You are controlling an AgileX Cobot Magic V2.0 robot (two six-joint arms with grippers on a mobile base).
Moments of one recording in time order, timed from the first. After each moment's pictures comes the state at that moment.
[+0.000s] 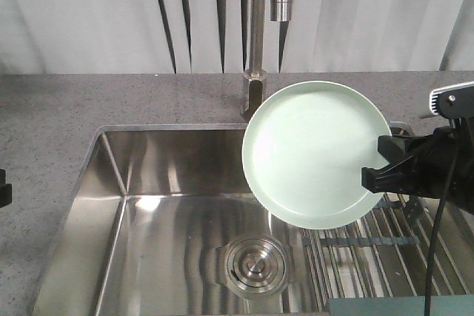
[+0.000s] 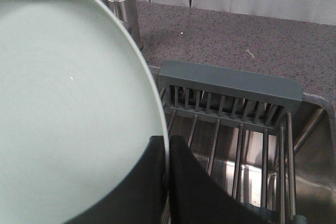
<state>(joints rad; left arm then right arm) 0.03 0.96 -0.66 -0.10 0.48 0.03 0.24 1.07 -0.64 0.41 0.11 -0.38</state>
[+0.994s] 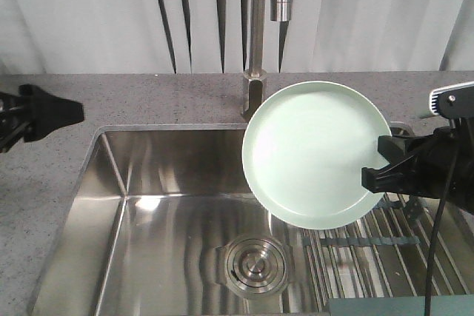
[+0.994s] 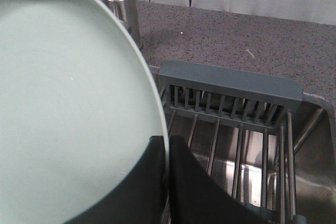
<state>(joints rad) 0.03 1.20 -0.97 -0.88 0.74 0.51 0.24 1.07 -0.64 0.41 0.11 -0.38</state>
